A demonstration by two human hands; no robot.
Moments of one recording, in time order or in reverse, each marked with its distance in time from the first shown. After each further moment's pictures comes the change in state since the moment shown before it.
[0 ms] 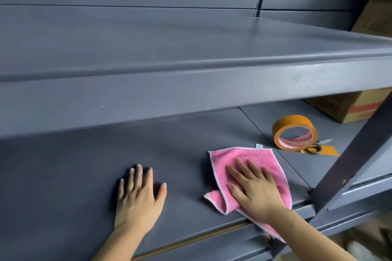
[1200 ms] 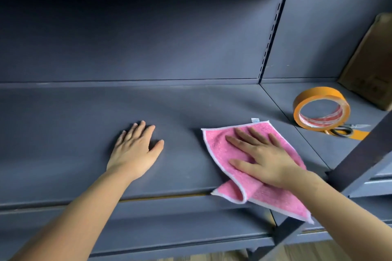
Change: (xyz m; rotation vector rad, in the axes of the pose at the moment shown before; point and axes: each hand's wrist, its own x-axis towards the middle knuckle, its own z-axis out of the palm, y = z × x) left_hand -0.002 0.000 0.001 -0.046 0.015 -0.041; right_hand 0.014 0.023 -0.004 -0.049 -0.048 -0.283
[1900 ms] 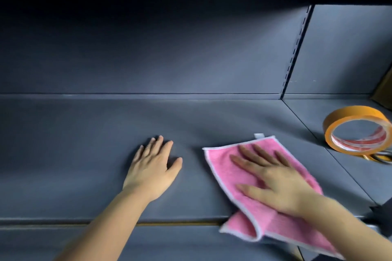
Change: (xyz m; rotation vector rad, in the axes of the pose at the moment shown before) left_hand 0.001 0.001 0.000 0.005 0.005 0.009; right_hand 0.016 -0.019 0.000 -0.037 -0.038 -0.146
